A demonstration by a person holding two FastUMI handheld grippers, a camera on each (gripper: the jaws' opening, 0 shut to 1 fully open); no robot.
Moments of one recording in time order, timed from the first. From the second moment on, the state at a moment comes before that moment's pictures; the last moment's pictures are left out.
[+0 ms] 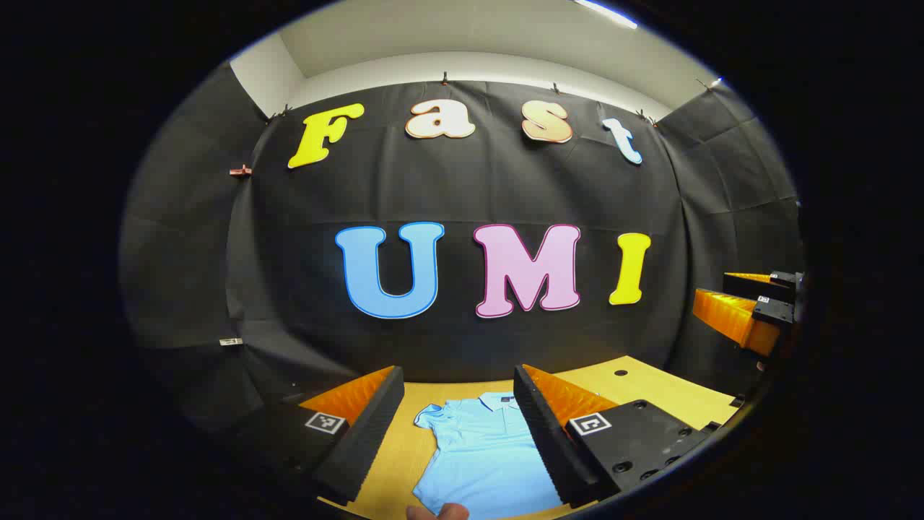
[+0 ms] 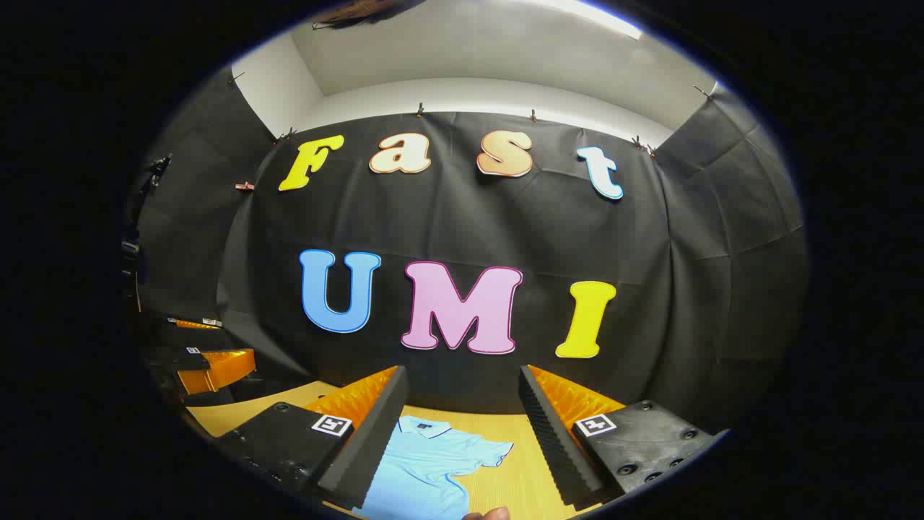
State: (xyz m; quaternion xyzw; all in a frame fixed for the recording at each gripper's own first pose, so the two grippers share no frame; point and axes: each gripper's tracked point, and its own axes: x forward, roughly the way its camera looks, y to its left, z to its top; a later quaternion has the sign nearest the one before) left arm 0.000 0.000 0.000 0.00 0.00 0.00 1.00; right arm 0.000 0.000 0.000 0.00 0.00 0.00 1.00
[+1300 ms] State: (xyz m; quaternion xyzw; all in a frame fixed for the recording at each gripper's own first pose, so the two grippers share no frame) left arm 0.016 -0.011 -0.025 0.02 0.03 -0.01 1.00; right arm 0.096 -0.022 -0.124 0.01 0.15 -0.01 0.99
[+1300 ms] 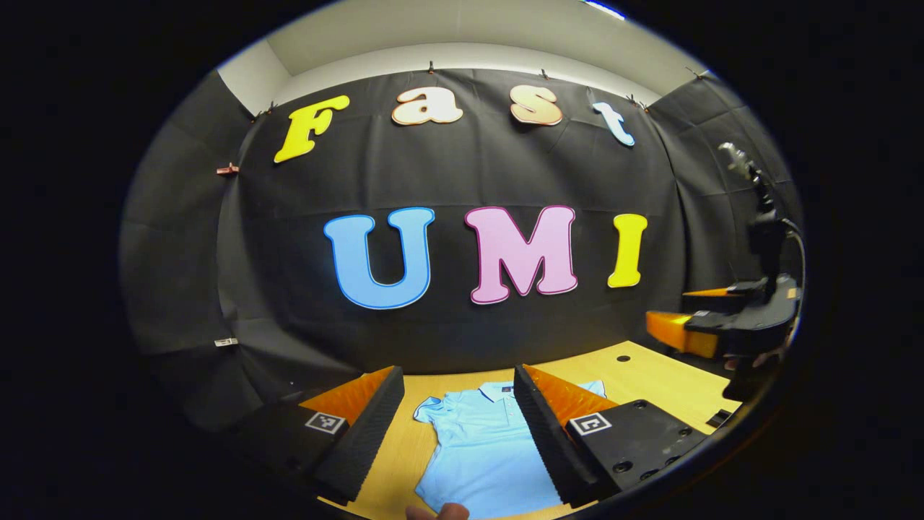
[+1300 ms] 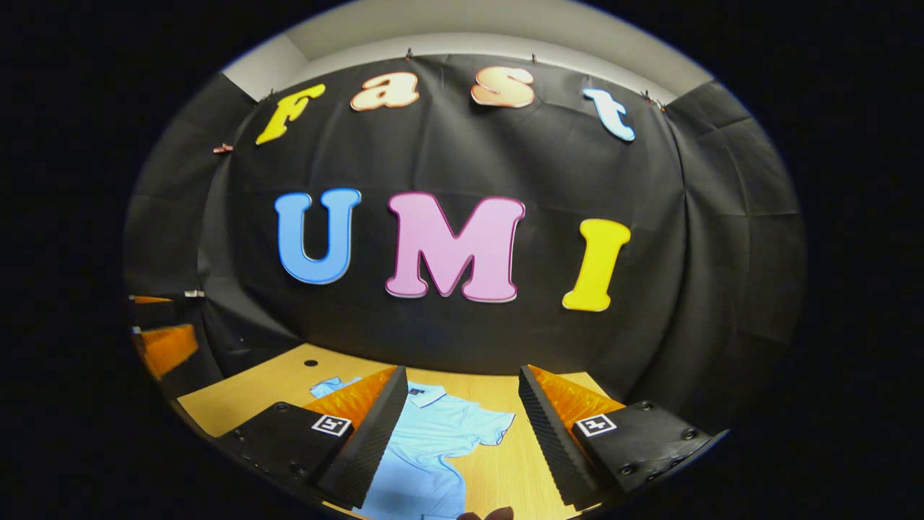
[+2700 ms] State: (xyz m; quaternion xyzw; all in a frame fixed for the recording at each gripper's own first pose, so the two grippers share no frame) left arm 0.079 -0.020 -0.075 0.02 0.10 0.03 0.99; right arm 0.231 -0.097 -0.518 0.09 0.54 -0.10 0.83
